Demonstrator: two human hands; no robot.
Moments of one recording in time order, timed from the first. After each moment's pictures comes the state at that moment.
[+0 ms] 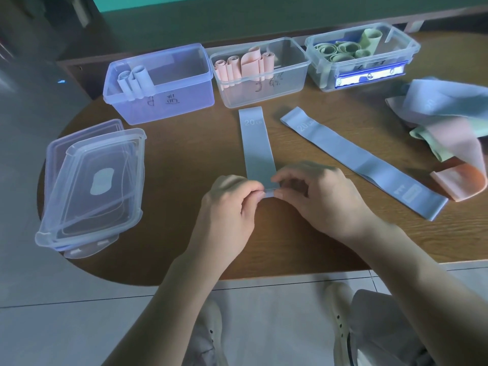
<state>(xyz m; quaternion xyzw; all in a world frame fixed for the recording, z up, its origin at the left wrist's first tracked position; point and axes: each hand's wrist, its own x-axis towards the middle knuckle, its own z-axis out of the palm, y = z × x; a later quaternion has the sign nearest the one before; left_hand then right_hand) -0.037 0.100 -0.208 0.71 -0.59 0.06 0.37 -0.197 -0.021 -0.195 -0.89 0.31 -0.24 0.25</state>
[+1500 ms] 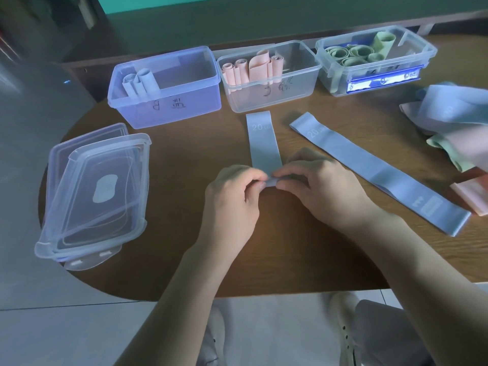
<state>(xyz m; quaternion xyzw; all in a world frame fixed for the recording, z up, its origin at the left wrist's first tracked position) -0.023 0.073 -0.206 0.74 -0.54 0.04 0.39 -0.169 -0.046 -0.197 -0.91 0.28 -0.24 0.21</state>
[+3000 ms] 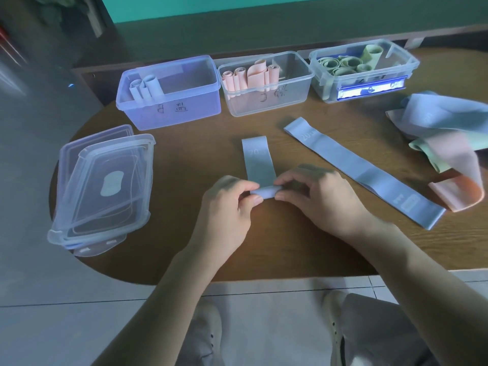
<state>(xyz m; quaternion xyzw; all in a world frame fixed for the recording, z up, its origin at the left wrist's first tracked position) -0.029 0.097 -0.207 0.75 -0.55 0.01 0.37 -0.193 -0.035 -0.200 -0.90 0.27 -0.25 0.24</state>
